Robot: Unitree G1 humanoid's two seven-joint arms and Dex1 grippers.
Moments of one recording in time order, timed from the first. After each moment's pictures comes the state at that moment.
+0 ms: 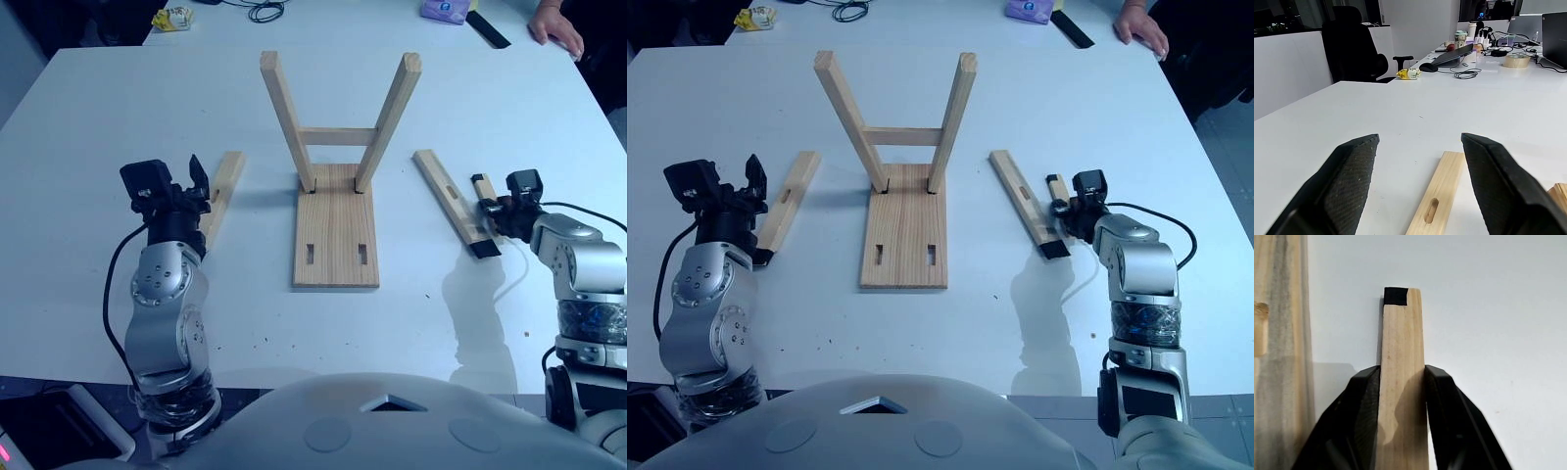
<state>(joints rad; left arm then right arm) 0.12 0.07 0.20 -0.73 -0.09 0.69 0.10 -0.14 -0.49 -0.15 -0.03 0.16 0.91 0.32</state>
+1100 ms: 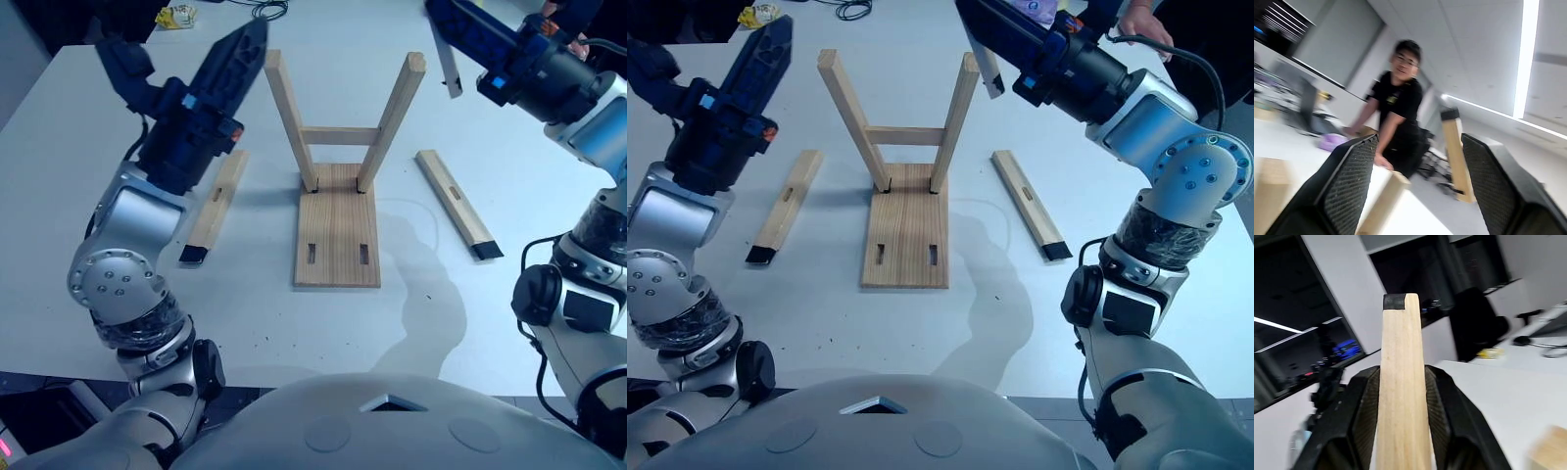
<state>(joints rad) -0.28 0.23 0.35 -0.58 -1.43 0.77 -0.12 -0.72 -0.36 -0.41 -0.18 1.21 1.20 0.47</state>
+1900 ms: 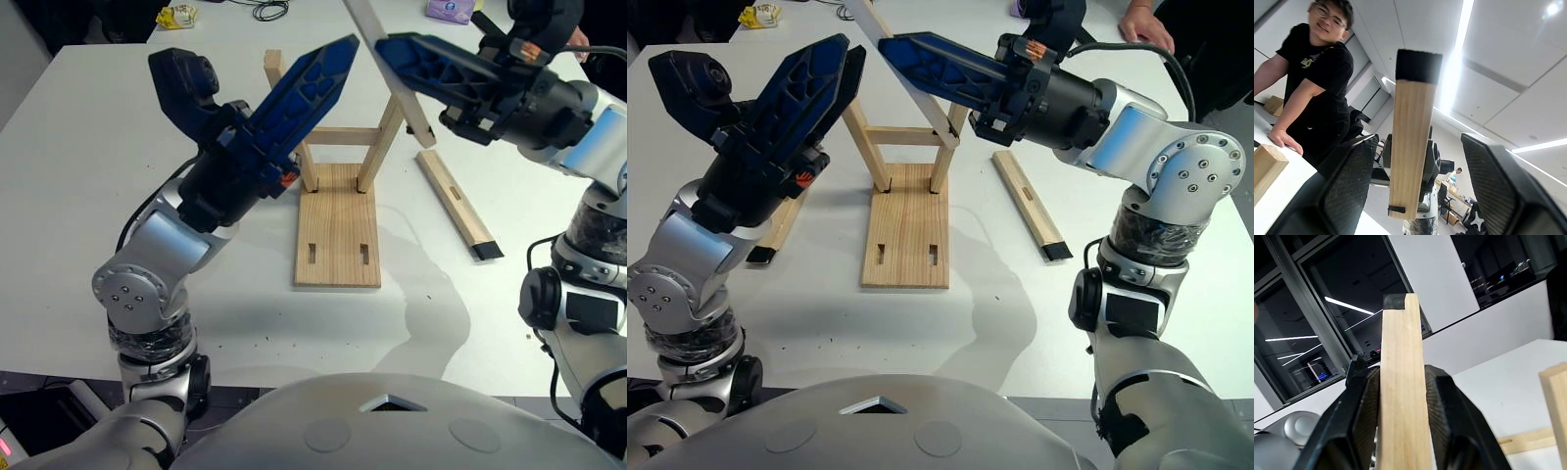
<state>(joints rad) -0.22 0.32 0.13 -0.67 -1.75 0.64 -0.09 -0.68 -0.44 -0.24 -0.21 1.61 1.22 0.44</state>
